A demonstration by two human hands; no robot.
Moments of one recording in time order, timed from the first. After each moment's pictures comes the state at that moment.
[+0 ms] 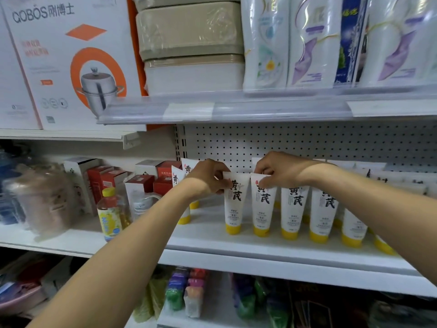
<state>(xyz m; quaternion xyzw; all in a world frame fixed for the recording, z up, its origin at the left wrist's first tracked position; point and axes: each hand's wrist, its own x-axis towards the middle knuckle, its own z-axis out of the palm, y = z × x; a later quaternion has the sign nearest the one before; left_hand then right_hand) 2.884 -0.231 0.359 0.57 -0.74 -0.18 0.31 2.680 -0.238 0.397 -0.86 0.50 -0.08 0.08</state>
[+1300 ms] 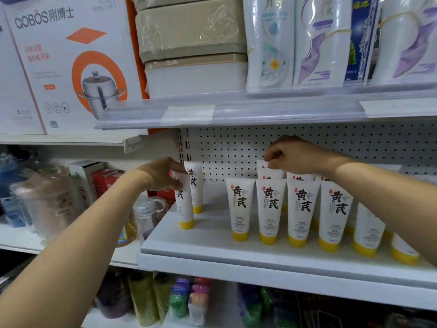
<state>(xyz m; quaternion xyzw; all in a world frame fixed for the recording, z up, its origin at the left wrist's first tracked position) 2.978 -0.240 0.386 0.67 -0.73 -0.08 0.10 2.665 -0.269 0.411 -0.85 0.50 -0.17 0.04</state>
